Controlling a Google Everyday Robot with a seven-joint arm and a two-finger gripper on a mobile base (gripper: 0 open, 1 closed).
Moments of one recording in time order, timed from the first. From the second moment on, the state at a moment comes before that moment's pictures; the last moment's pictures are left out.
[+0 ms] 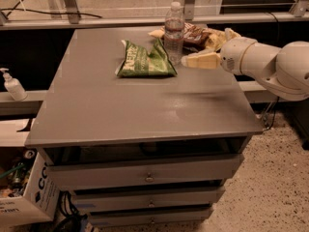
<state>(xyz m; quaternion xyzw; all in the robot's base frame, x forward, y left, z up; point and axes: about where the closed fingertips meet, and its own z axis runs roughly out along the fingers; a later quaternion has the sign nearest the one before) 0.698 -0.163 0.918 -0.29 0.70 0.16 0.63</state>
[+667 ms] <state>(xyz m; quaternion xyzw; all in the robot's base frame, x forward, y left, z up) 0.698 -0.163 0.917 -0.30 0.70 0.15 0.63</state>
